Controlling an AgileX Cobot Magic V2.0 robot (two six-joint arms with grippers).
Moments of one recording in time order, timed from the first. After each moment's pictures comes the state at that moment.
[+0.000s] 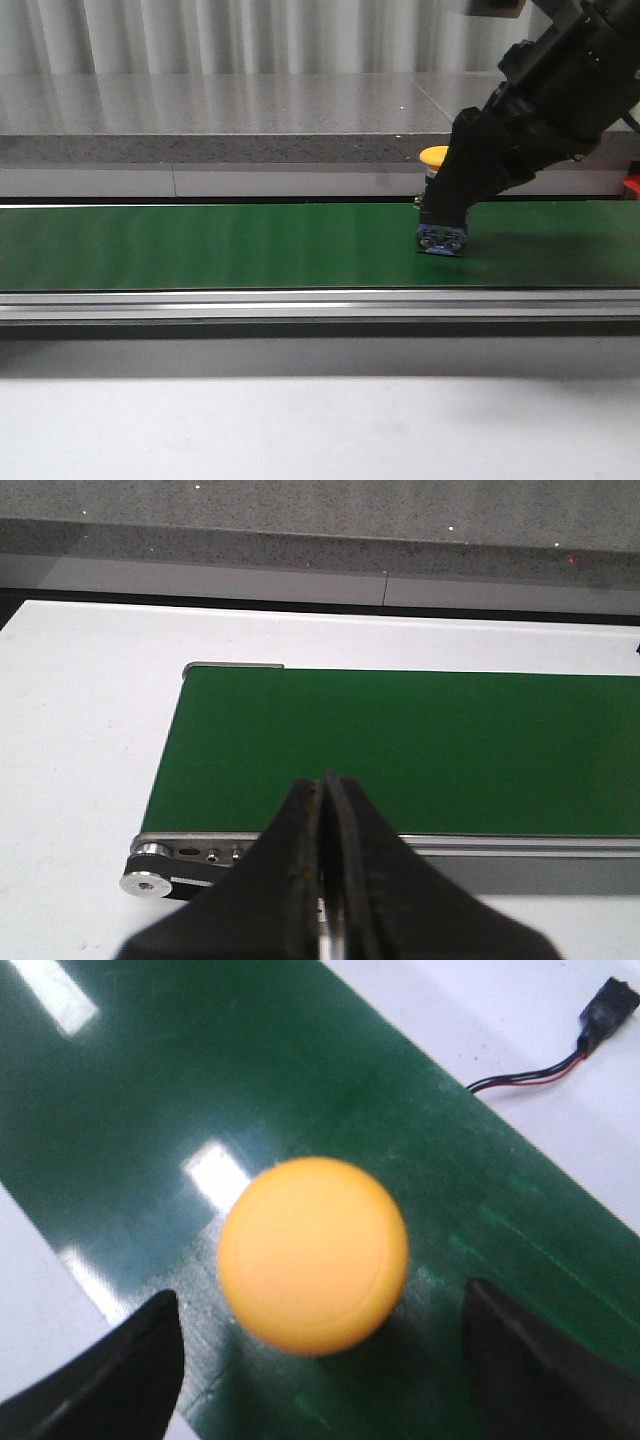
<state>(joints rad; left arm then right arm) -0.05 0.38 -0.41 -0.02 0.48 -0.01 0.24 1.55 -0.96 0.69 0.49 -1.00</state>
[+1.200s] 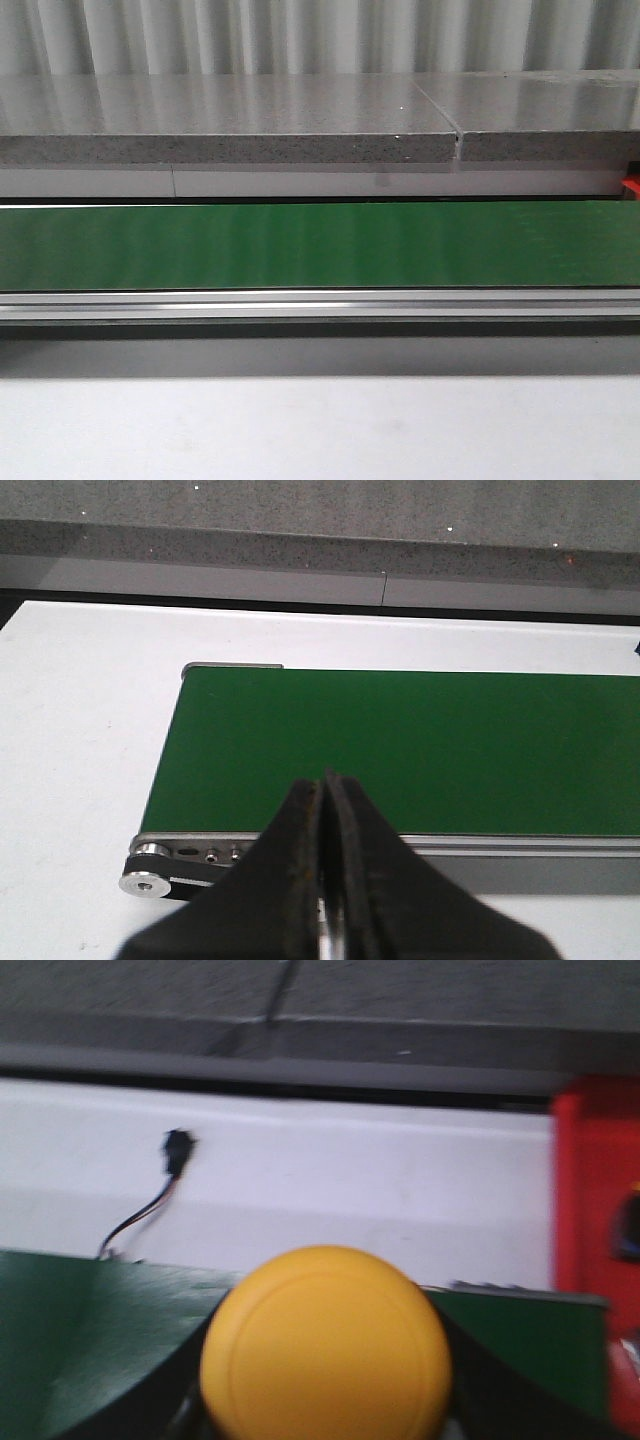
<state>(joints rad) -0.05 0.38 -0.41 -0.02 0.48 -0.01 -0.27 1.29 -0.96 0.71 0.50 -0.71</state>
